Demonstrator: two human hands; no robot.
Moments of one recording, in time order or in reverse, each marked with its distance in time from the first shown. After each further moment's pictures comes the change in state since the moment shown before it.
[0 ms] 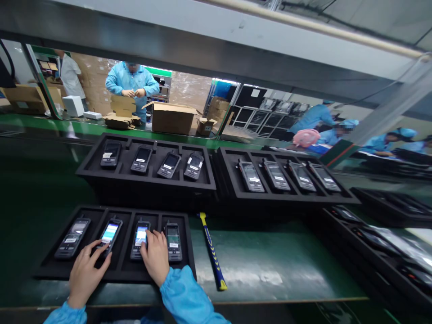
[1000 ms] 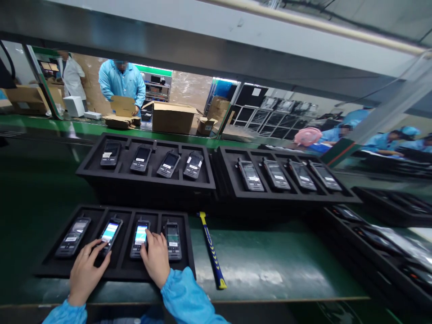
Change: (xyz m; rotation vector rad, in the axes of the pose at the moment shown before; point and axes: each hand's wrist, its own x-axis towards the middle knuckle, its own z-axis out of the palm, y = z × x) left_hand 0.001 0.001 -0.001 -0.028 0.015 0.002; right_hand -0.005 -0.002 -0.006 0.041 -0.042 0.012
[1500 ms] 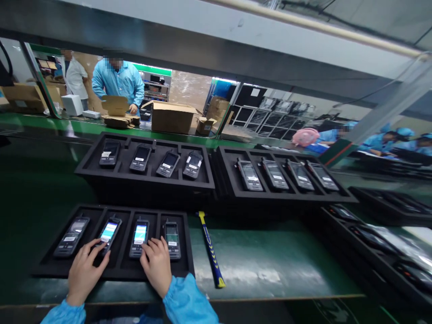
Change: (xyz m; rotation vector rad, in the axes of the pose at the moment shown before) left_hand 0.001 0.000 0.001 0.016 0.016 0.012; right_hand -0.022 0.004 -0.002 0.090 0.151 -0.128
